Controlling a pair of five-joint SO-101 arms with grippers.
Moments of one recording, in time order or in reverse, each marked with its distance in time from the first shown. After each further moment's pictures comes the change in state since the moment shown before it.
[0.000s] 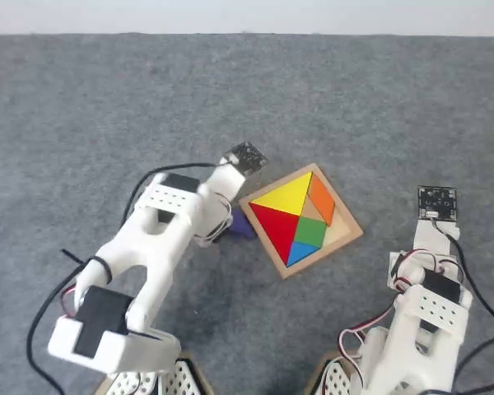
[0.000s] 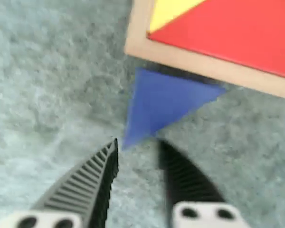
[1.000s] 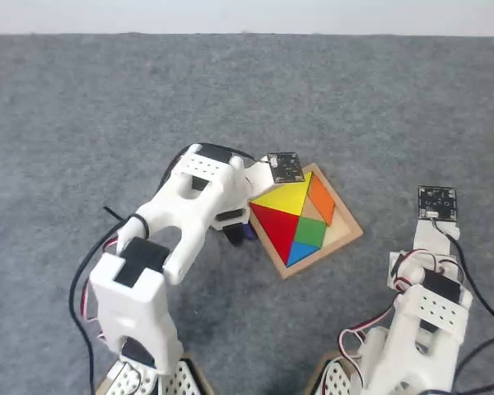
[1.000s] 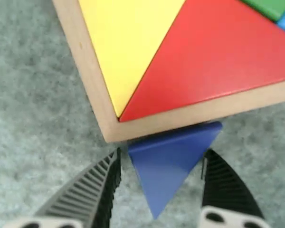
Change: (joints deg) left arm 5.1 23.9 -24.4 6.3 -24.9; right arm 0.0 0.0 0.0 0.0 0.0
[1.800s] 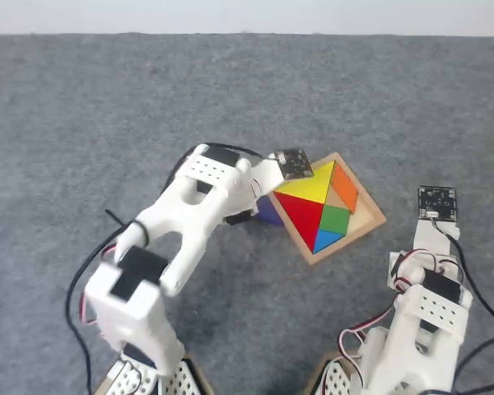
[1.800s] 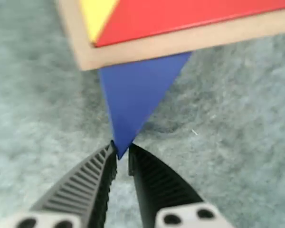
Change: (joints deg) left arm 2.3 -7.5 2.2 2.6 7.3; right arm 0.0 0.0 0.0 0.0 0.0
